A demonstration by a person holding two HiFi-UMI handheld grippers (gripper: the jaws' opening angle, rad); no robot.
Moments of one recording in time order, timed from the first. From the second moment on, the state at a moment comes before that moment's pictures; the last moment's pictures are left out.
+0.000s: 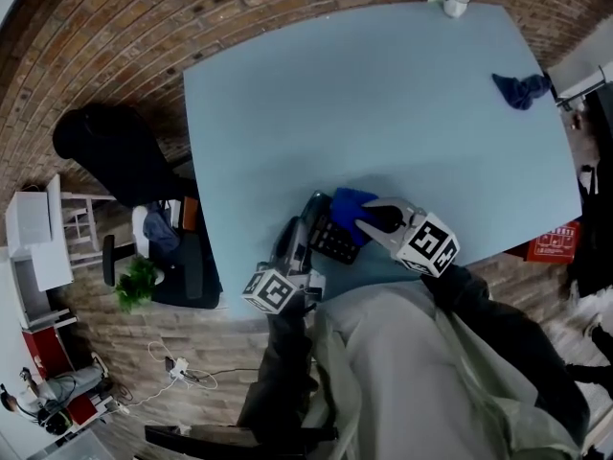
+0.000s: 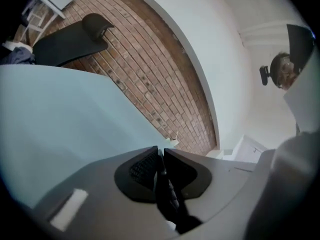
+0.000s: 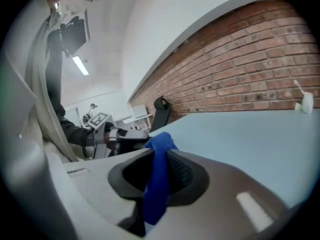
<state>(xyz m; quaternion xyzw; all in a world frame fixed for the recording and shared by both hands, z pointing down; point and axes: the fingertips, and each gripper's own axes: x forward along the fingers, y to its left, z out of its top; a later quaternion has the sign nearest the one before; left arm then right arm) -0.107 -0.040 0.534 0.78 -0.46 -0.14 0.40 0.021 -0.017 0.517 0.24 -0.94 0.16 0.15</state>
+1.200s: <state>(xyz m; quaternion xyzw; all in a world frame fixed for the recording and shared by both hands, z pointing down) -0.069 -0.034 0.362 0.83 -0.44 -0.22 0.28 -0.023 -0.029 0.349 0.21 -0.95 -0.06 0.22</state>
